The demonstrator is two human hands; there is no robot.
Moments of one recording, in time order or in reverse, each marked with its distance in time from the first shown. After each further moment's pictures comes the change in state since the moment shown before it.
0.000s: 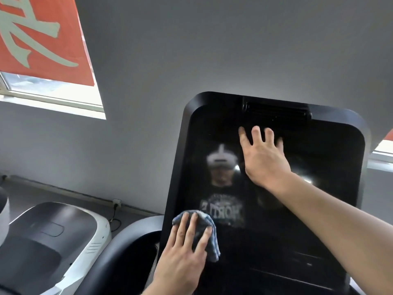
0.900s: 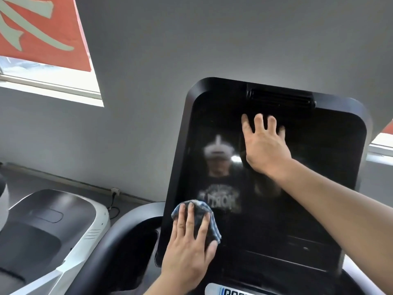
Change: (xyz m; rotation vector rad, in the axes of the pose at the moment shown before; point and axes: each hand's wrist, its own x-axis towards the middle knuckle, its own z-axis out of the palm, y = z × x) left_hand -0.011 0.024 0.009 -0.092 0.021 -0.161; right_hand 0.000 -0.005 0.002 -0.029 -0.011 0.011
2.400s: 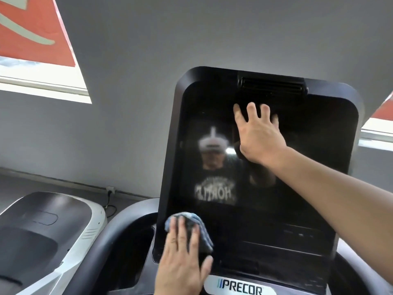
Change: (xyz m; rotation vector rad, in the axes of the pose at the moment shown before) left_hand -0.041 0.008 0.013 0.058 -0.034 -0.013; right_hand 0.004 0.005 0.006 0.034 0.048 -0.021
